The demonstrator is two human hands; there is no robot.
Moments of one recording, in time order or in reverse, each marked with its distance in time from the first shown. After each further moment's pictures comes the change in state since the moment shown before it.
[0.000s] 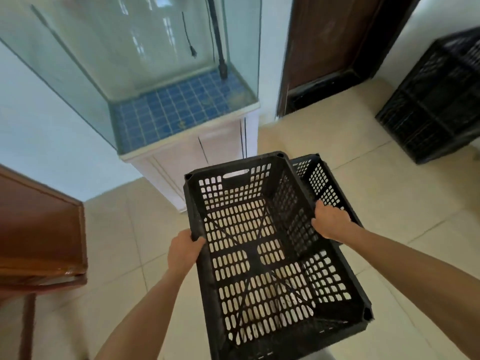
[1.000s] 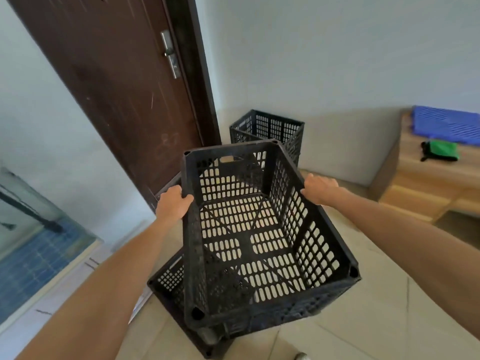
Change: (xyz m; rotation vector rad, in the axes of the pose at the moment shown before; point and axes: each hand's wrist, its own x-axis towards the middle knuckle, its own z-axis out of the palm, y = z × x) left_hand -0.082 0.576 0.168 0.291 0.024 0.756; right_hand -0.110 0.502 -0.187 0.290 0.369 0.457
